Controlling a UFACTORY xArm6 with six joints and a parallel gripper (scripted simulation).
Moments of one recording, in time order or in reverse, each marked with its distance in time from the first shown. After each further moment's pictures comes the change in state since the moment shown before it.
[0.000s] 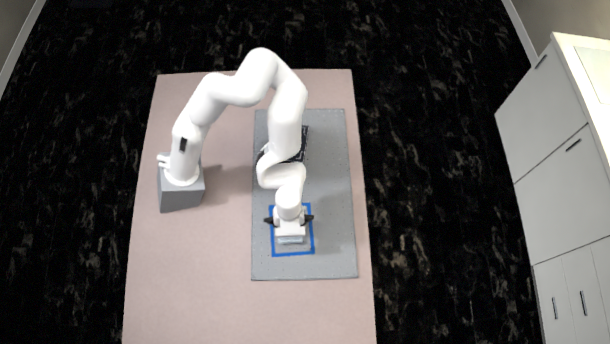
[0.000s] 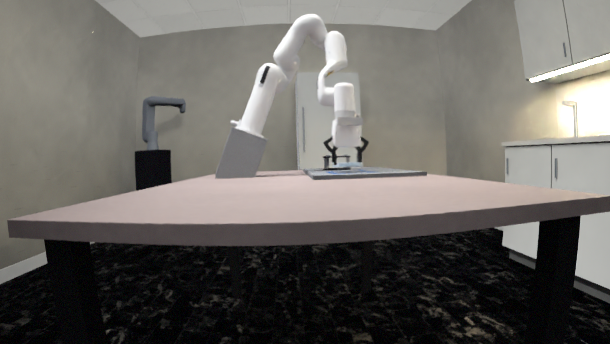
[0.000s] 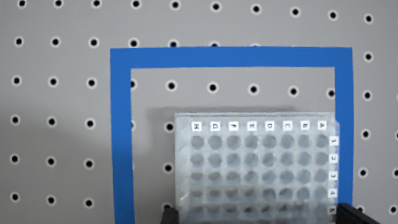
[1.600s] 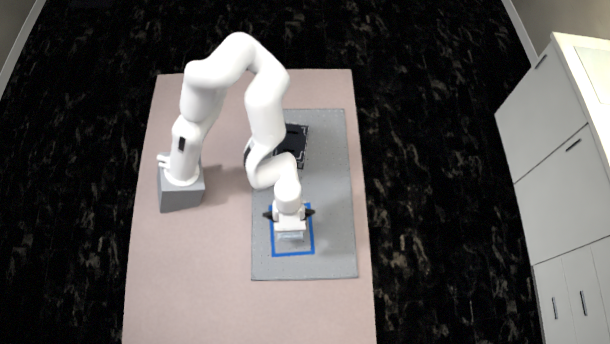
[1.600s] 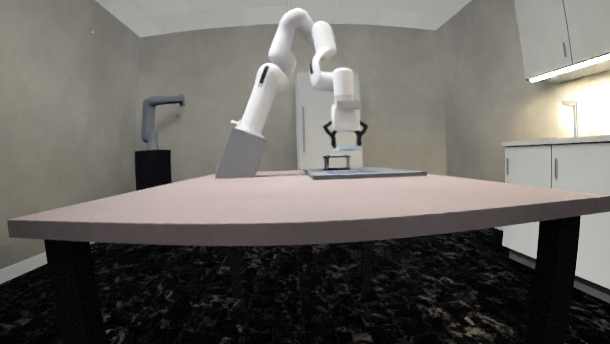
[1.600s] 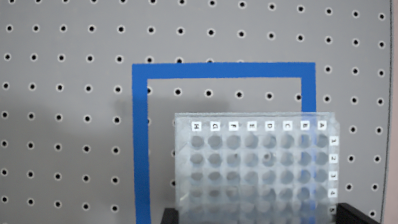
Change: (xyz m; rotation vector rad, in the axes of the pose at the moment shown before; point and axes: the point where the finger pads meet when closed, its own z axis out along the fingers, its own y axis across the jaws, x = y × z) arm 0.000 0.000 -0.058 0.003 0.000 0.000
